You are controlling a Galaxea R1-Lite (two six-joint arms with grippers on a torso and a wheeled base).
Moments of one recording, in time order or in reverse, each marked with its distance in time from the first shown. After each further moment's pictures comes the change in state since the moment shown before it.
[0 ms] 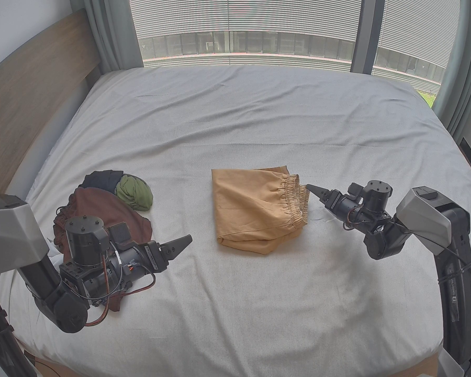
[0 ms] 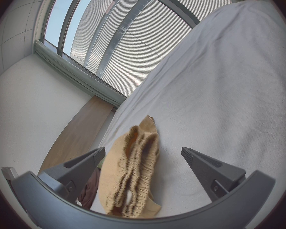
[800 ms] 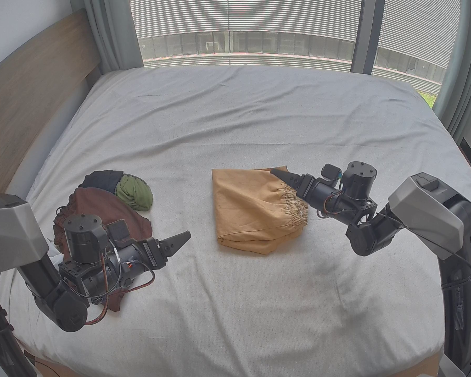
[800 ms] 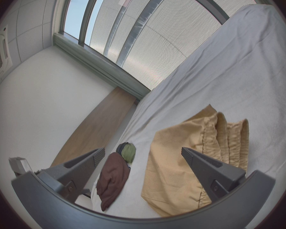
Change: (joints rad) left arm 0.008 0.002 -0.006 -0.019 0.000 -0.004; right arm 0.183 -0.157 0.038 0.013 0.001 -0.011
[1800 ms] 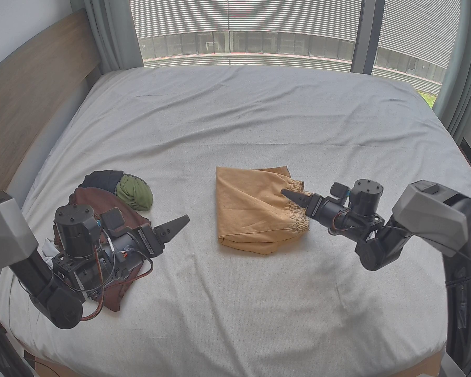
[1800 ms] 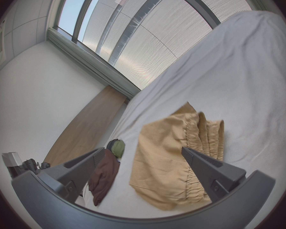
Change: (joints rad) left arm -0.008 -0.058 -0.021 -0.004 -0.002 -0.073; right arm -0.025 -0.011 0.195 -0.079 -0.057 -0.067
